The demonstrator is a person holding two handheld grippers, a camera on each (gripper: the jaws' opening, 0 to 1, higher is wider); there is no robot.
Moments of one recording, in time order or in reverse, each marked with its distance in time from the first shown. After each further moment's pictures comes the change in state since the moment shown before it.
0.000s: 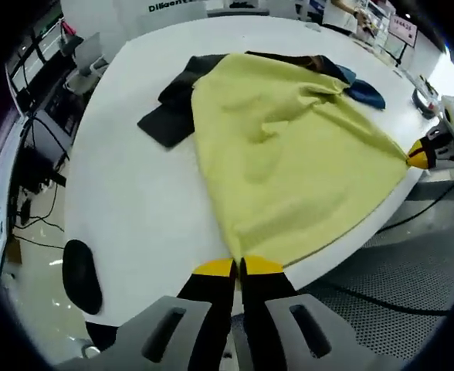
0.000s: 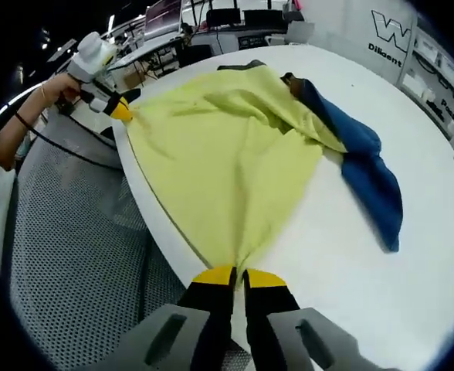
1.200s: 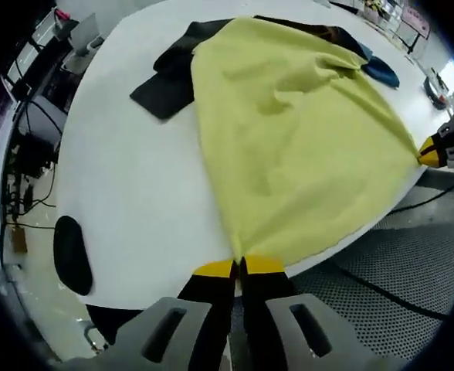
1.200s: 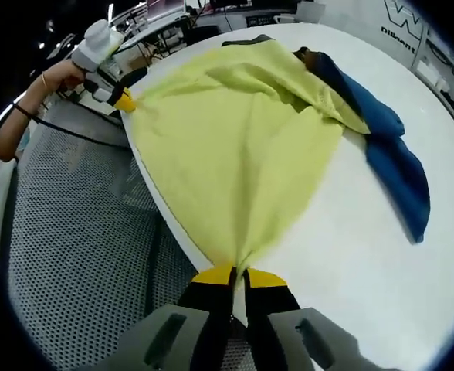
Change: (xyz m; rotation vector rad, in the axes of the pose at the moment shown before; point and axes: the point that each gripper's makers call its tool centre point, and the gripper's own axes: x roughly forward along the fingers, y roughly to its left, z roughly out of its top) left arm 0.010 -0.005 -0.032 -0.007 0.180 0.021; right arm 0.010 0.017 -0.025 -0.005 0.133 0.073
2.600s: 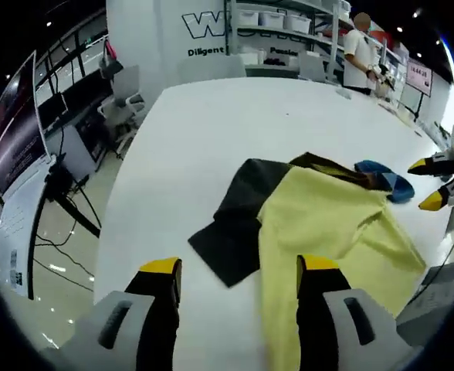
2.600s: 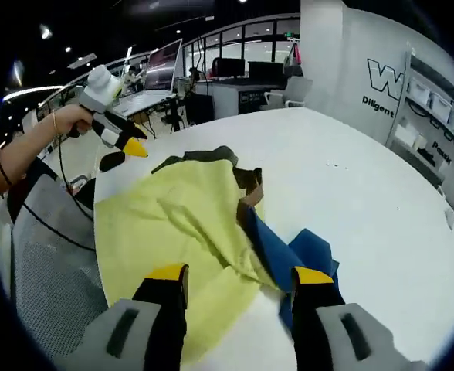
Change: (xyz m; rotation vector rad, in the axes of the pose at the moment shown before) left arm -0.046 0.065 0.161 -0.130 -0.516 0.076; right arm -0.049 -0.087 0.167 -0.093 -0.468 -0.121
